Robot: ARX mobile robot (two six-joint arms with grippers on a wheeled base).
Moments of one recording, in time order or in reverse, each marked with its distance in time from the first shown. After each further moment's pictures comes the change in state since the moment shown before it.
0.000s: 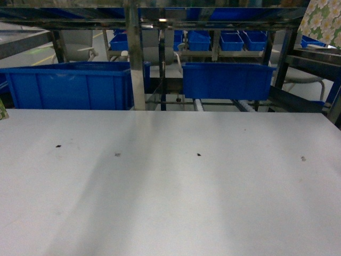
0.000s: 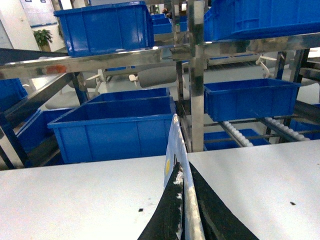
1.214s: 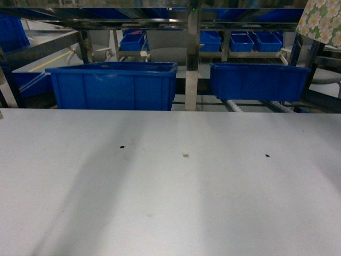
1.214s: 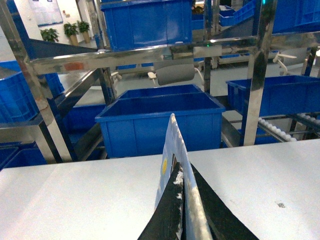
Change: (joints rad) left arm 0.000 0.000 0.000 -0.002 0.000 0.003; right arm 0.001 -0.001 0.000 0.002 0.000 0.000
